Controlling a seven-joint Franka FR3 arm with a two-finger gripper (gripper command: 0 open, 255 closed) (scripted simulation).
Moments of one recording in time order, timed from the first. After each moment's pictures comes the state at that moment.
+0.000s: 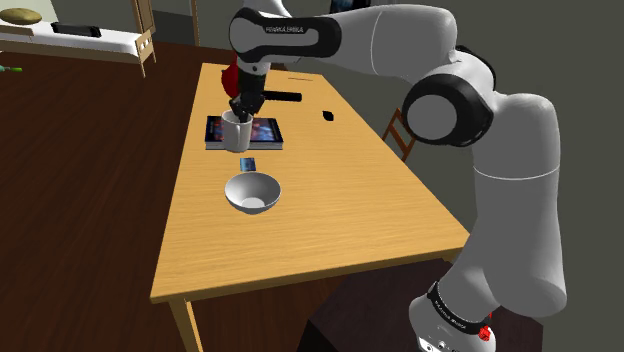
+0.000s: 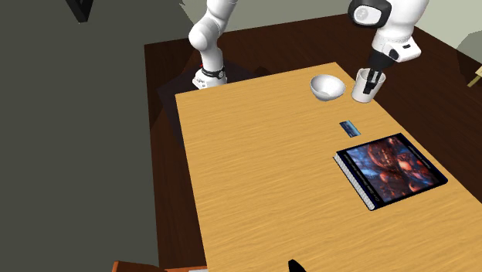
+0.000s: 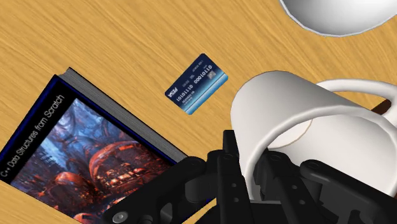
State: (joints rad) arm 0.32 0.54 -0.28 -1.26 0.23 1.88 -0.18
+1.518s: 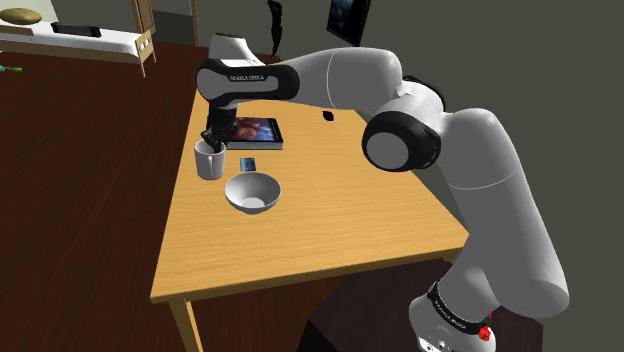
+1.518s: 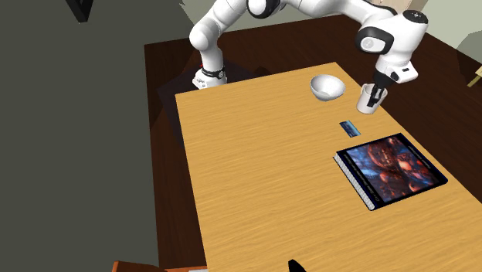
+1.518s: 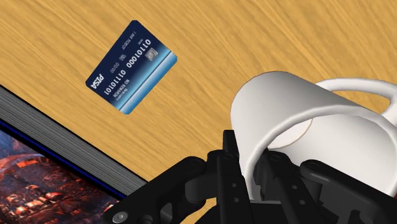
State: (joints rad) arm 0.36 0.78 -0.25 -1.11 0.25 1.97 -0.10
